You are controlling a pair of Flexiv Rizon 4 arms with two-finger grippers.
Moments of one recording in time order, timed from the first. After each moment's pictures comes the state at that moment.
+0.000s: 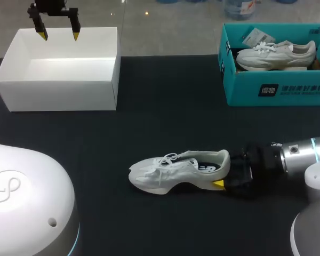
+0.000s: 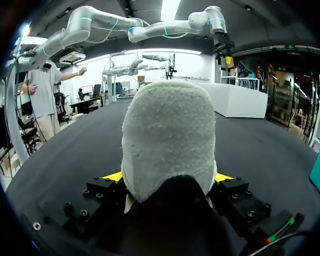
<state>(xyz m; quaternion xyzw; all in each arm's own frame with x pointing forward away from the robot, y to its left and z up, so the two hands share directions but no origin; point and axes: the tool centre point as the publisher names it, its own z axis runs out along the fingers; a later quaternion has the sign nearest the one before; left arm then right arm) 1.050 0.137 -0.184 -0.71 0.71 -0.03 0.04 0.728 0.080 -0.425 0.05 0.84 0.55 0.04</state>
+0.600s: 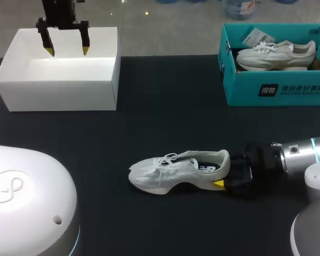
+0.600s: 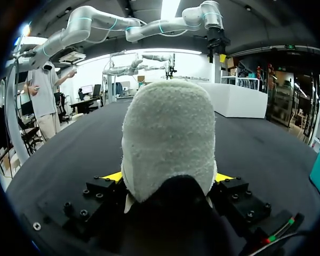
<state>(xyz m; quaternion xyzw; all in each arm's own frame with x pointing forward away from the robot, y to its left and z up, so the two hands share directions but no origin) 0.976 0.095 -0.194 -0.75 0.66 0.01 0.03 0.728 0.080 -0.425 0.05 0.84 0.55 0.04</state>
